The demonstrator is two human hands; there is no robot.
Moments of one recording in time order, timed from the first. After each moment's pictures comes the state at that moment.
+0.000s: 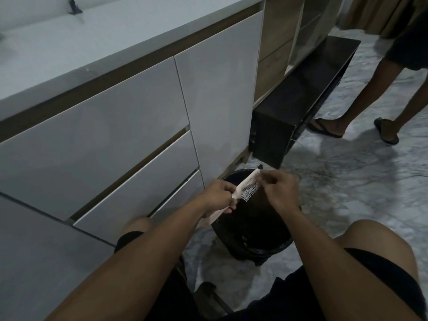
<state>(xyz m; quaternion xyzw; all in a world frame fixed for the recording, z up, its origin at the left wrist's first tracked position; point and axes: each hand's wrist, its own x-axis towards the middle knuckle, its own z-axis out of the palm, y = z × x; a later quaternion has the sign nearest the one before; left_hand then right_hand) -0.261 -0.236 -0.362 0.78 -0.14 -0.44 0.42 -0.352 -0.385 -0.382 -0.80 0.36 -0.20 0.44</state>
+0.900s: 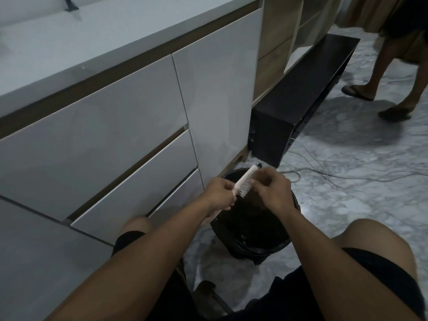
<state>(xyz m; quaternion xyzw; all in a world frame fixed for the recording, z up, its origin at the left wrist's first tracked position) -0.261 -0.245 -0.372 0.82 -0.13 -0.38 0.41 -0.354 -0.378 -0.376 -0.80 0.32 -0.17 0.47</state>
